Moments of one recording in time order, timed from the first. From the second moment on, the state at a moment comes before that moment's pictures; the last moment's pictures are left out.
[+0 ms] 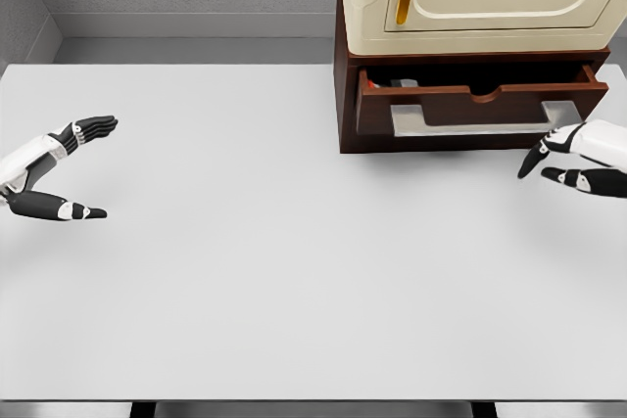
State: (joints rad) left arm -0.18 0.83 -0.26 -1.28 0.51 -0.61 -0.61; right arm -0.16 -1.01 0.13 -1.58 -0.12 -0.61 0.61
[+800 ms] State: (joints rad) left arm -0.18 0.83 -0.26 -1.27 0.51 -0.61 -0.61; right arm -0.37 -0.94 0.28 -1.45 -0.10 -0.61 0.61
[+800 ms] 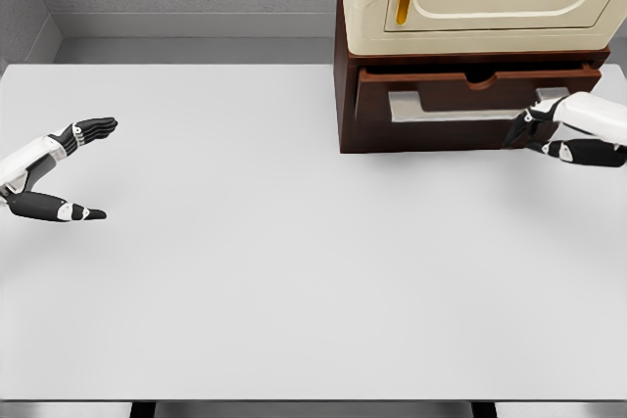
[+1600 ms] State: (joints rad) left arm -0.18 0.83 -0.26 -1.25 0.51 -0.61 -0.61; right arm -0.54 -0.86 0.40 -1.31 -0.13 -0.59 0.60
